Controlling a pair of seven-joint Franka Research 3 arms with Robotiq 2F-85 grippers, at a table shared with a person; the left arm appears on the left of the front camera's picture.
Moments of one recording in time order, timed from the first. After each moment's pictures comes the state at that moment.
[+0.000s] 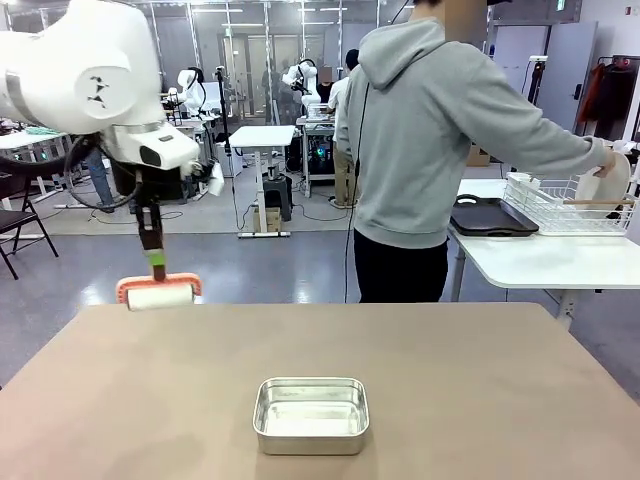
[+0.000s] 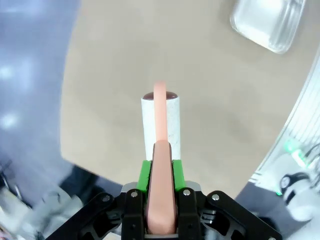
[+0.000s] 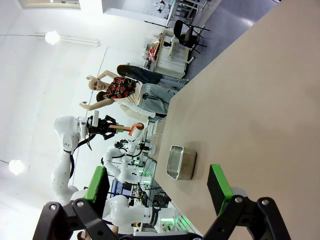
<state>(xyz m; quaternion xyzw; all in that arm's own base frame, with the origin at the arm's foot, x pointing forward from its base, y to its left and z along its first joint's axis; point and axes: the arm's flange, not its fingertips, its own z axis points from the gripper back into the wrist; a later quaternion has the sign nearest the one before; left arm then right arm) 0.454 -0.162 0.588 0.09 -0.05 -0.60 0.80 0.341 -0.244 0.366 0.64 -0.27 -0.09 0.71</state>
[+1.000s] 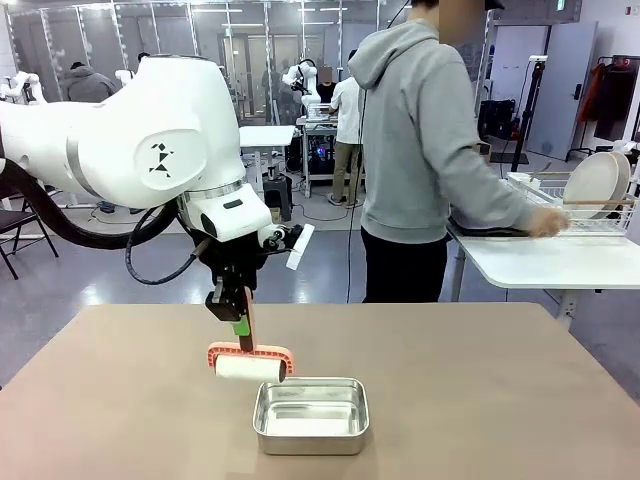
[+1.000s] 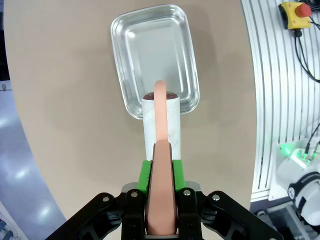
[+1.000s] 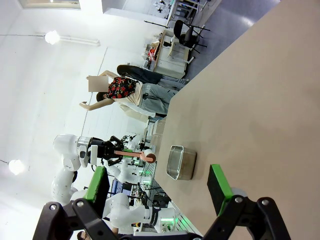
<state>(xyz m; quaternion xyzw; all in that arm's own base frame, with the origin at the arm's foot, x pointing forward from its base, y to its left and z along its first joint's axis) 0.370 -0.282 0.527 0.01 -0.08 -0.76 0.64 0.341 -0.244 0.366 0.64 -0.27 -0.09 0.71</state>
